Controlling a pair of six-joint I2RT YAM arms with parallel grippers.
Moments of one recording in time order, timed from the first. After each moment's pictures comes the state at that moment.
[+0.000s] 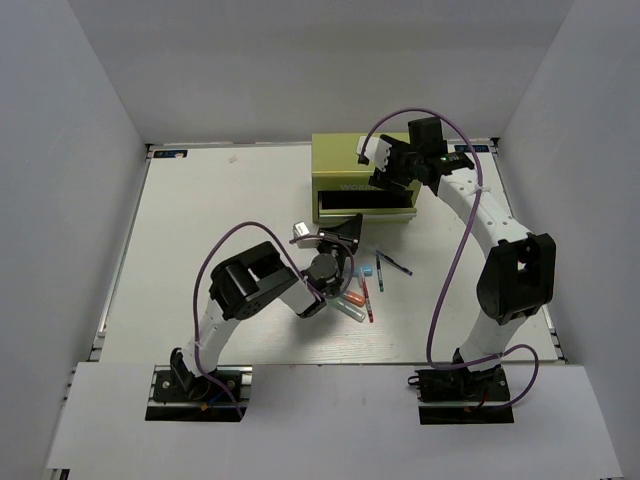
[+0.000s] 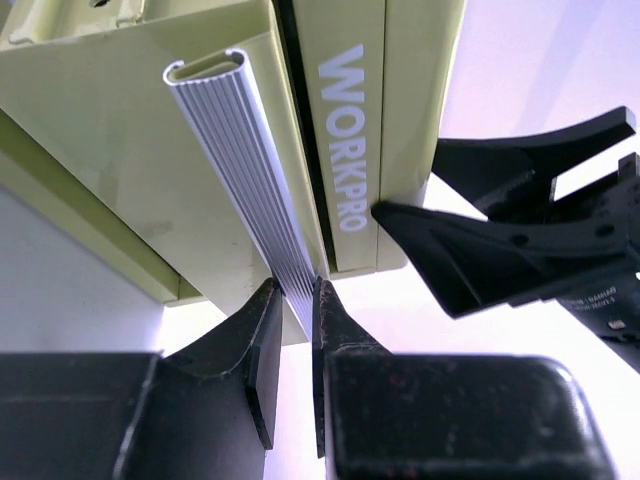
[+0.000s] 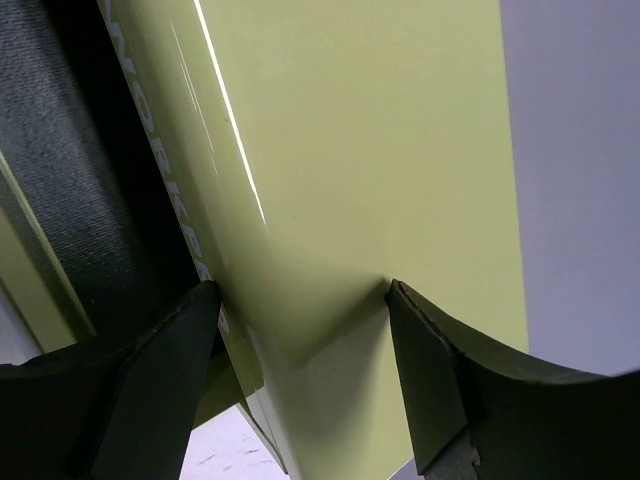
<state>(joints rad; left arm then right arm) -0.97 2.19 0.91 1.47 -0.76 -1.30 0.32 1.75 1.58 -0.53 -0.33 -1.07</state>
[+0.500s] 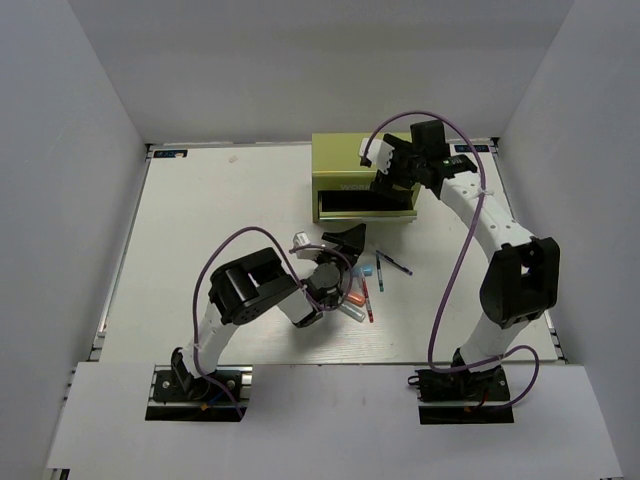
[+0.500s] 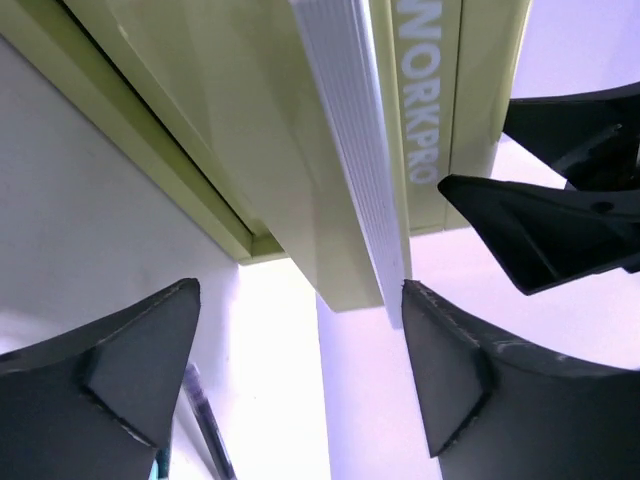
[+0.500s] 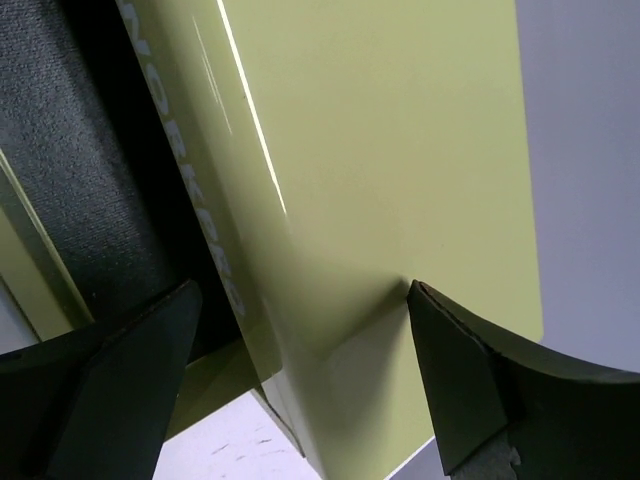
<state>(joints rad) -1.02 2.16 0.82 1.41 -0.80 -1.27 0.31 1.73 1.55 -0.53 -0.33 -1.05</state>
